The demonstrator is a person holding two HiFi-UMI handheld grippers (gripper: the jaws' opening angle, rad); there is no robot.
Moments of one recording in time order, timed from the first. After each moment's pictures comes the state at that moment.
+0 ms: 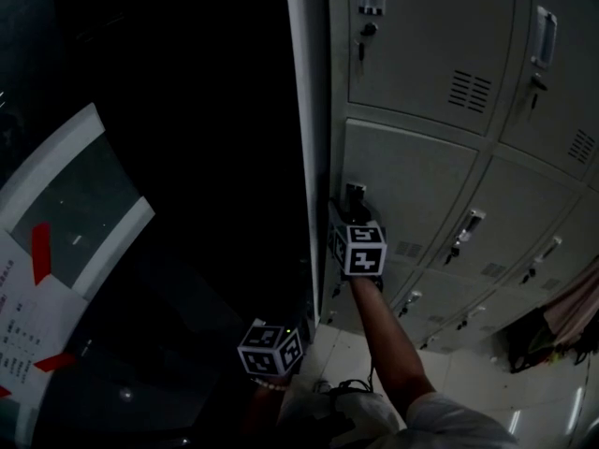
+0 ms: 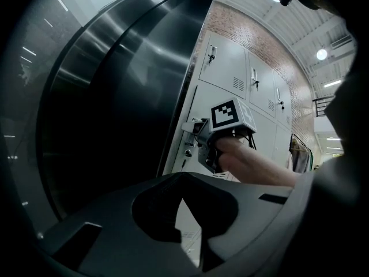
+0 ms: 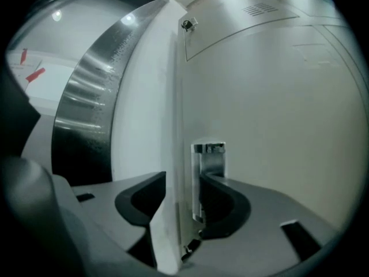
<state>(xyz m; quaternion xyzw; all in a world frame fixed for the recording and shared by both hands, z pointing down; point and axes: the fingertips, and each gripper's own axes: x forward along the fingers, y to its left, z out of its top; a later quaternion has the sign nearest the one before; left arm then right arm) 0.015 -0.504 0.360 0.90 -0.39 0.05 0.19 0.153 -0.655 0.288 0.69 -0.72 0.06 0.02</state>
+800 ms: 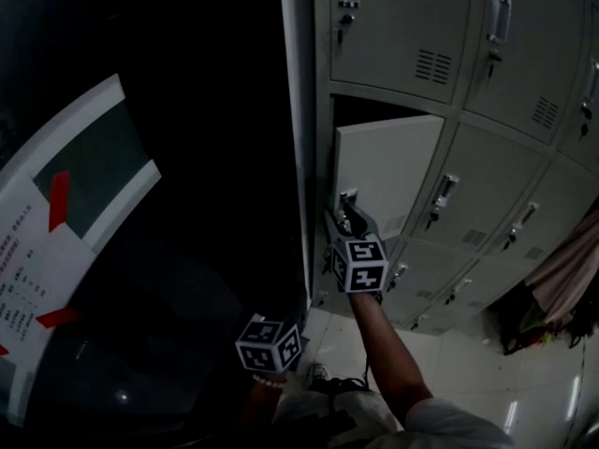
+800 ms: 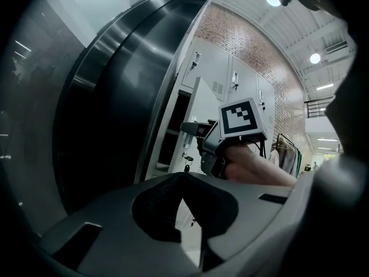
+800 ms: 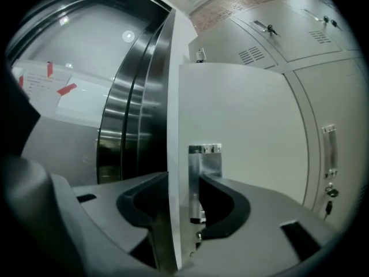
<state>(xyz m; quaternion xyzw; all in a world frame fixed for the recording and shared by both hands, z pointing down) 0.007 -0.407 0.356 0.91 -0.36 0.05 0.19 0.122 -0.524 0.283 0.67 -0.74 0.04 0.00</state>
